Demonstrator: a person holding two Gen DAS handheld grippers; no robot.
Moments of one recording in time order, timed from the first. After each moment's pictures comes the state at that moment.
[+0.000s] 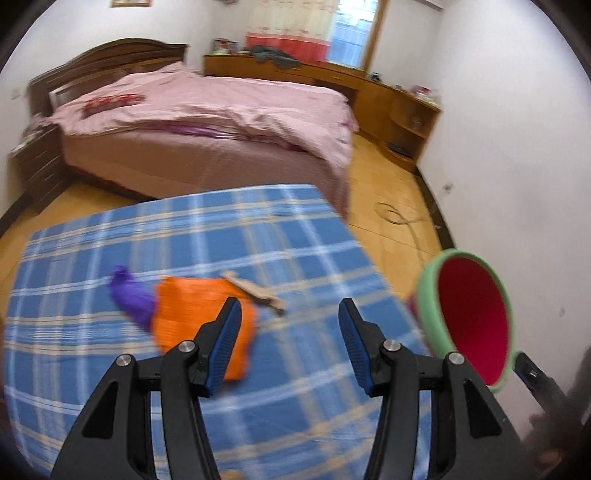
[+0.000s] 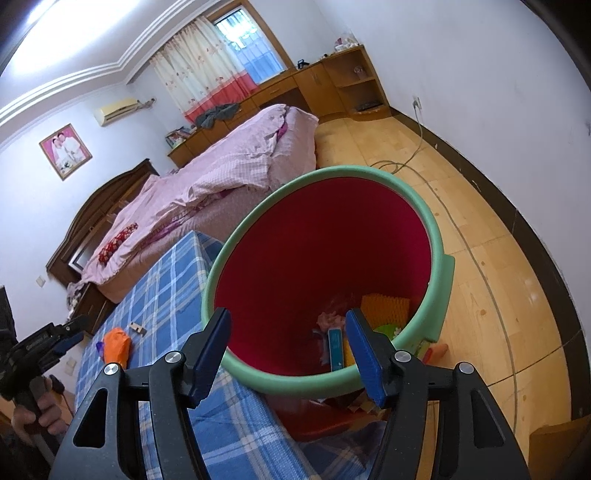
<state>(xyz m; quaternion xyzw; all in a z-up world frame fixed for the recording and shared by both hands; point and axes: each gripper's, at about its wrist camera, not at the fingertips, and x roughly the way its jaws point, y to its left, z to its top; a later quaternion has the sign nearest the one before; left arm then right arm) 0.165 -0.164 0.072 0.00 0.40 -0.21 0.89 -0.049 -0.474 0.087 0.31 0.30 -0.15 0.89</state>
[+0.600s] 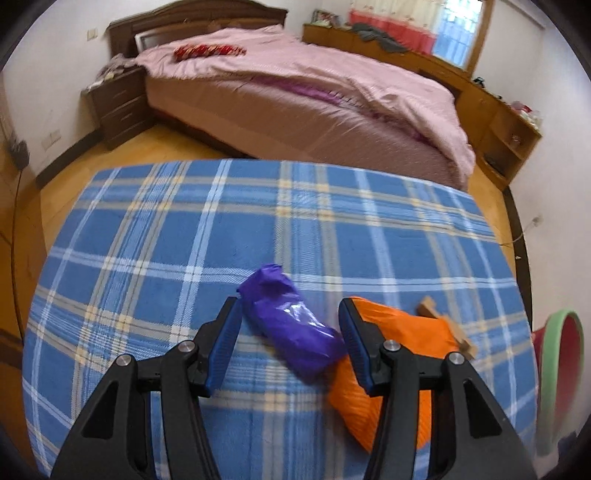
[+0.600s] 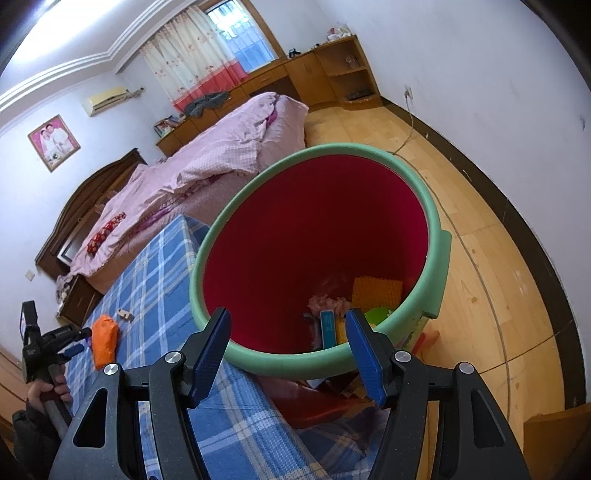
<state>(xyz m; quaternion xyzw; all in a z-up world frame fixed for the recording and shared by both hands) 0.261 -0.072 0.005 -0.04 0.47 -0.04 0.88 -0.045 -0.467 0.075 0.31 0.33 -0.17 0.88</state>
